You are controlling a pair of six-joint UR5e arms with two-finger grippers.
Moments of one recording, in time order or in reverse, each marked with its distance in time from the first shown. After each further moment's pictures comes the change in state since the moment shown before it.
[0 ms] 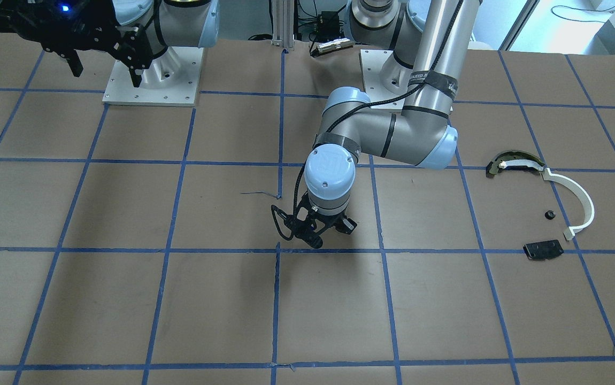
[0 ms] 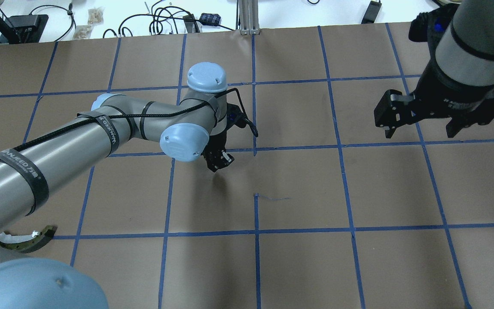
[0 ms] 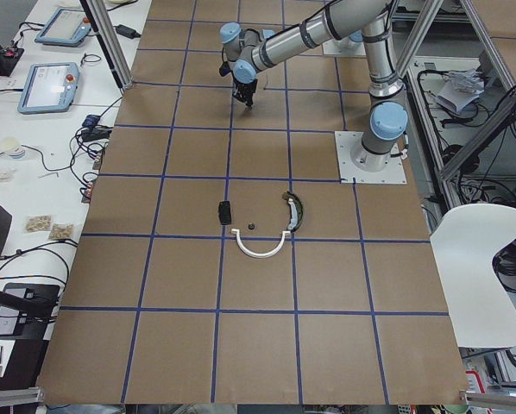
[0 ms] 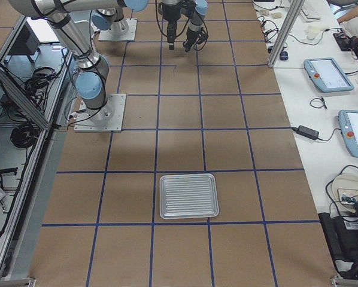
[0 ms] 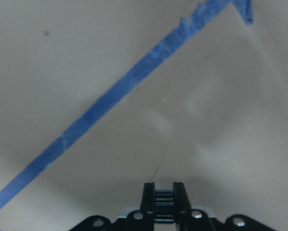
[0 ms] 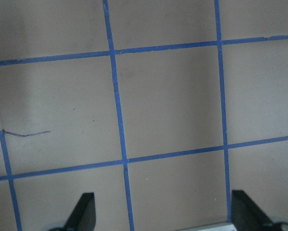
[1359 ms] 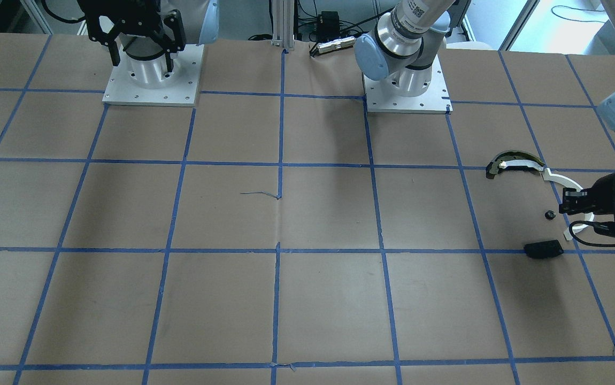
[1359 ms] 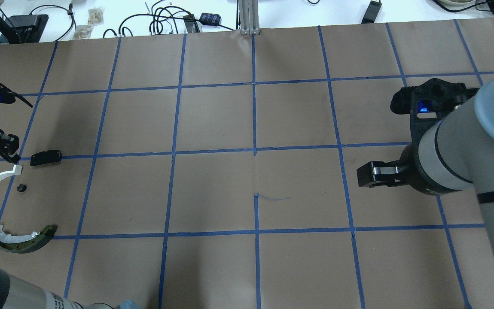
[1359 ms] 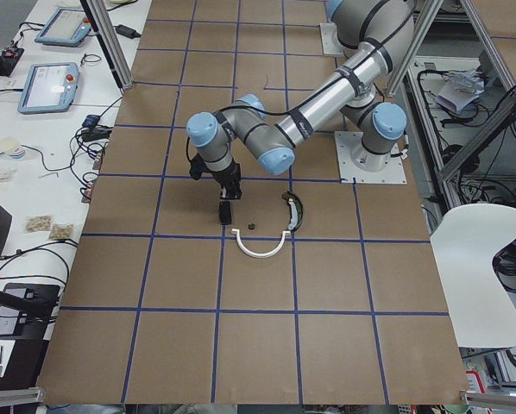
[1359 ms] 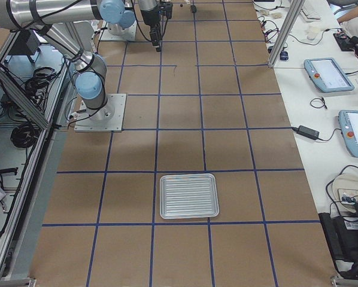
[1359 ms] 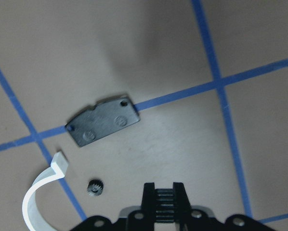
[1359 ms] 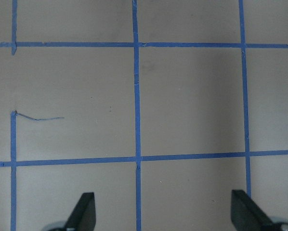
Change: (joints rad) left arm 0.886 0.074 0.072 -0.123 0.099 0.398; right arm 0.073 -0.235 0.259 -0.183 0.002 -0.010
